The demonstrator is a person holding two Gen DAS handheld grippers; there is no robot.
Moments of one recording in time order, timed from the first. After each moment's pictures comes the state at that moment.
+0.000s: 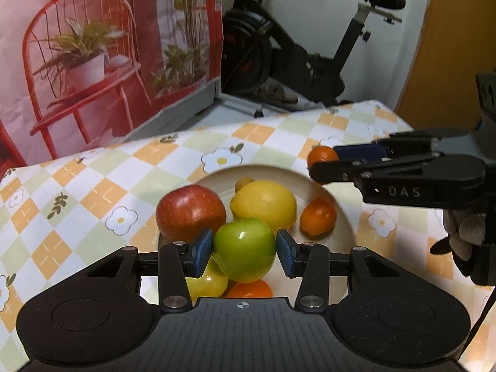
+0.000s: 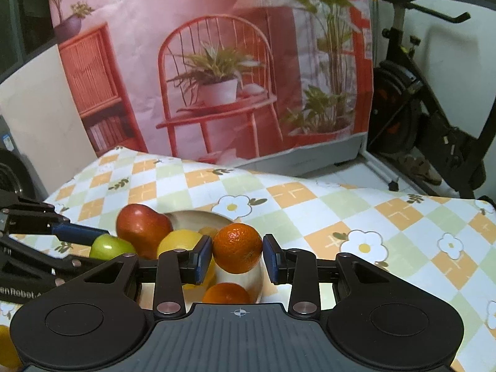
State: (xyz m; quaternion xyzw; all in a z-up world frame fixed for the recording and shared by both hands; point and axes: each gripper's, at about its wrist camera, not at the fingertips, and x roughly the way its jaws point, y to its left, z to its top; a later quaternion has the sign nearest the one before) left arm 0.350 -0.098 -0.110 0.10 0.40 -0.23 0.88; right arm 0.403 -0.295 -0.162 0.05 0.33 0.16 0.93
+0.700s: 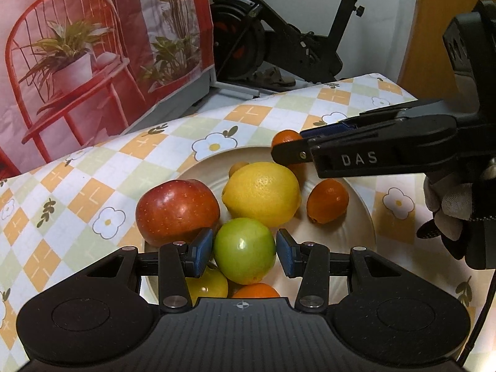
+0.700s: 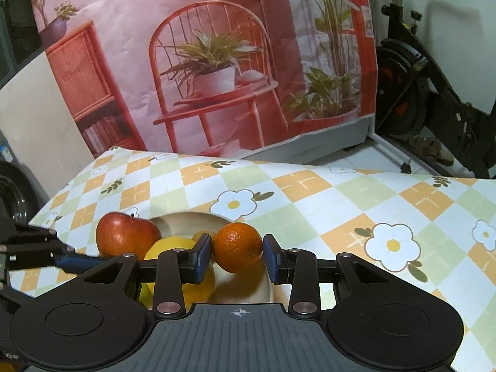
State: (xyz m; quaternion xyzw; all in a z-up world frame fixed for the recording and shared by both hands) left arm 0.358 -0.115 -0.129 0.15 0.41 -0.24 0.87; right arm 0.438 -0.291 -0.189 0.09 0.34 0.16 0.92
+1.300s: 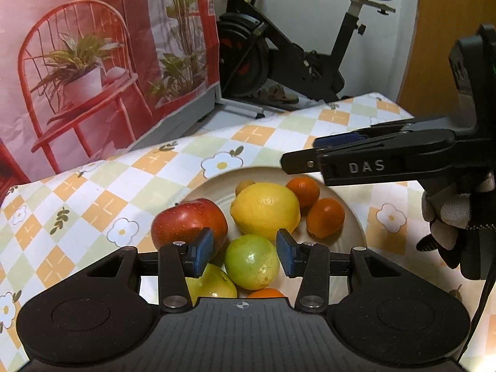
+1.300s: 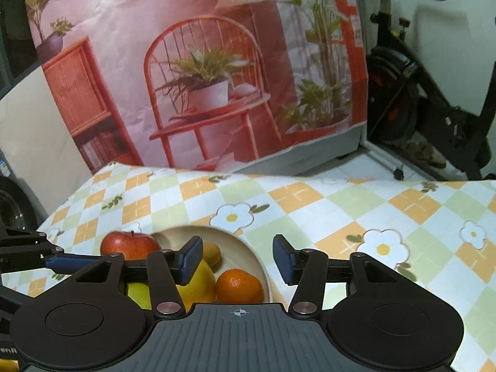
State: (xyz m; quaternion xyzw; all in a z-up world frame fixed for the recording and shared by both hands) left arm 0.346 -0.108 -0.110 0.14 0.37 -0.23 0.89; right arm 0.423 -0.295 -0.173 0.10 0.32 0.14 0.93
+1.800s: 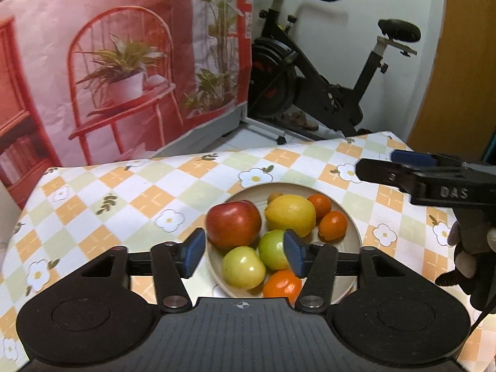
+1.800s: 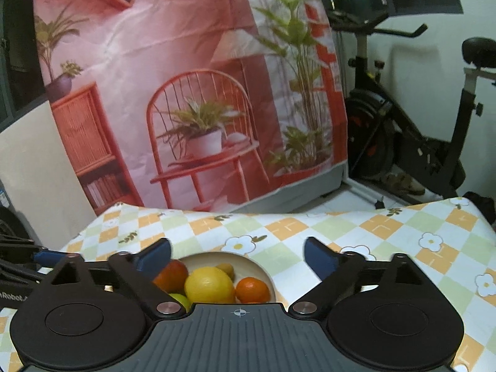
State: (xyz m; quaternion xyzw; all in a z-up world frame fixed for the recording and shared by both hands) left arm 0.304 -0.059 -0.065 0.08 0.35 -0.19 0.91; right arm 0.343 -0.296 -0.125 0.12 0.24 0.10 0.96
